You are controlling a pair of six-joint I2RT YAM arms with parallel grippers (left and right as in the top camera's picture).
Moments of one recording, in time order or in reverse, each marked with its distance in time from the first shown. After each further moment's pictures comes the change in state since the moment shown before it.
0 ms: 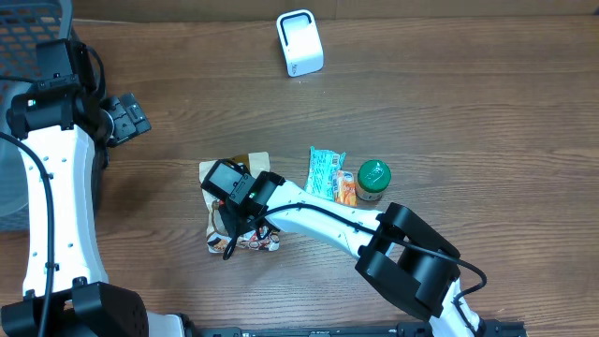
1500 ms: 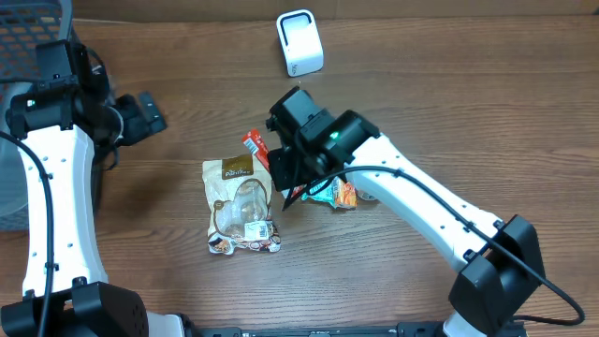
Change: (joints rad) left arm 0.000 0.000 0.000 -0.018 0.333 0.074; right arm -0.287 -0.296 0.039 -0.259 -0.231 -0.179
